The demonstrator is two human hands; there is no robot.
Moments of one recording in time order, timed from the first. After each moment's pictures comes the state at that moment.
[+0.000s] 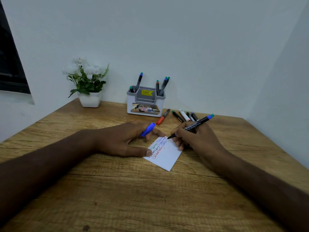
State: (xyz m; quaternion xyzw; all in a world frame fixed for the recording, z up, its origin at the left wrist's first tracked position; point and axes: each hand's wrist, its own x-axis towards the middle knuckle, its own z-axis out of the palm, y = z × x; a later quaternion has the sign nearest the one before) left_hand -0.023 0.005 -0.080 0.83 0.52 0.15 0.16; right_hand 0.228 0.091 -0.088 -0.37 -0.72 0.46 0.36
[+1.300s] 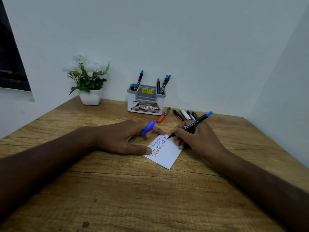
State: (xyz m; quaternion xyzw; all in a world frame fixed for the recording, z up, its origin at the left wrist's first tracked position) left_hand -0.029 0.008 -0.083 0.83 0.53 0.13 0.13; right_hand 0.227 0.092 -0.089 -0.38 -0.76 0.41 0.34
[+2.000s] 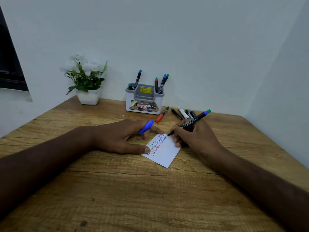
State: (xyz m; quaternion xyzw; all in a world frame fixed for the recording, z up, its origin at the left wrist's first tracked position) left_hand -0.029 0.007 -0.082 0.82 0.53 0.13 0.15; right_hand 0.226 0.093 -0.091 -0.39 -0.74 0.41 0.36
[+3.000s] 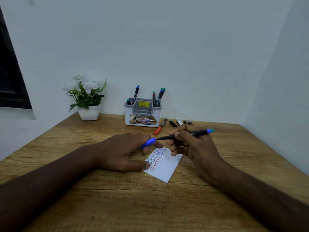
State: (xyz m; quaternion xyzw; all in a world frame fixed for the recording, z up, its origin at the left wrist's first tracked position) left_hand -0.015 -0.004 -0.075 0.83 0.54 0.13 0.05; right_hand 0.232 0.070 -0.078 -0.25 -0.64 0.58 0.43
